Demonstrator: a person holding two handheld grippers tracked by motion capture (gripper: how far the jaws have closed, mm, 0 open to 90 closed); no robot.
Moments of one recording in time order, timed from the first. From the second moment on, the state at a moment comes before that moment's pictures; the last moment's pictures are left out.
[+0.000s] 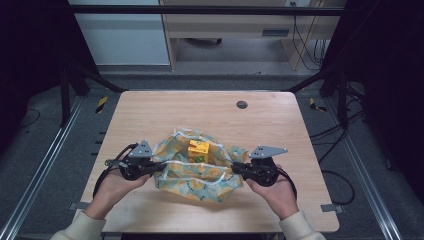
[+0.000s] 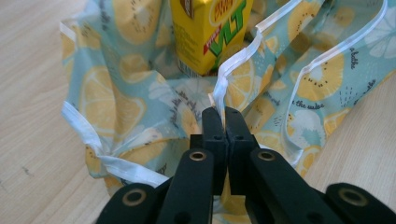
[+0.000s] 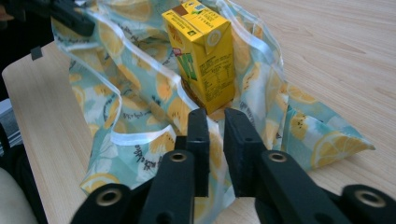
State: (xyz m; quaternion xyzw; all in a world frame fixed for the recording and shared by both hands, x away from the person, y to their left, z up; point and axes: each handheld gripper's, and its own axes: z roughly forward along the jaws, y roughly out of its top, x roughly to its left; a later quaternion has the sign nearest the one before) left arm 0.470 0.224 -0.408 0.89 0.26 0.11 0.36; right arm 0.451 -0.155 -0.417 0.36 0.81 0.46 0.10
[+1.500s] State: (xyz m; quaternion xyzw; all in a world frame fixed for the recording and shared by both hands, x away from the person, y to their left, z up) left arm 0.475 0.201 -0.453 0.92 0.25 0.10 0.28; right arm 0.587 -0.137 -0.454 0.44 0.78 0.43 0.10
